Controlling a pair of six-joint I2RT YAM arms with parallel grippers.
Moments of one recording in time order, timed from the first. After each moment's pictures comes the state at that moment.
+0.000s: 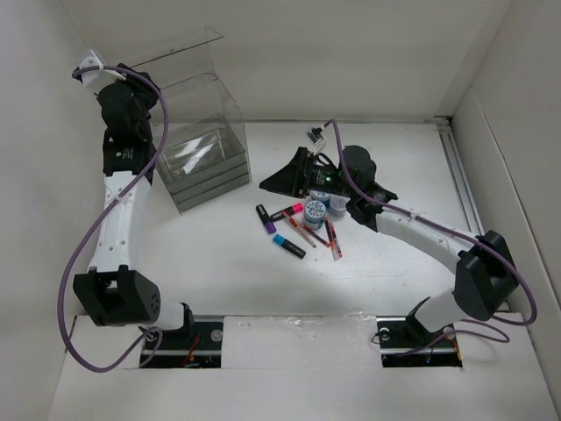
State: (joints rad) left arm 0.05 1.39 1.48 0.02 -0.25 -0.53; right arm 0.68 1.48 1.10 0.41 -0.61 1.04
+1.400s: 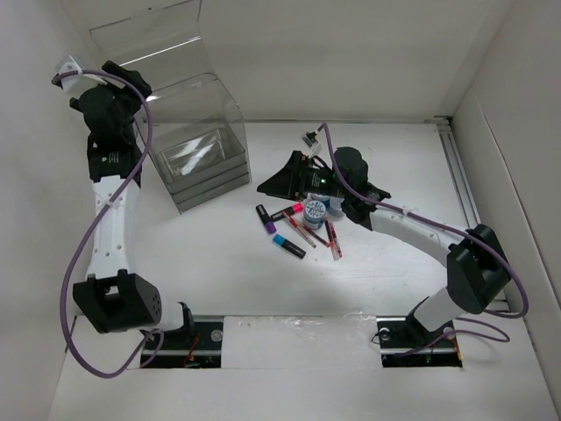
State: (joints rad) left arm 0.16 1.39 1.48 -0.03 -0.17 -0.56; right arm 0.68 1.54 1.10 0.39 -0.60 1.02
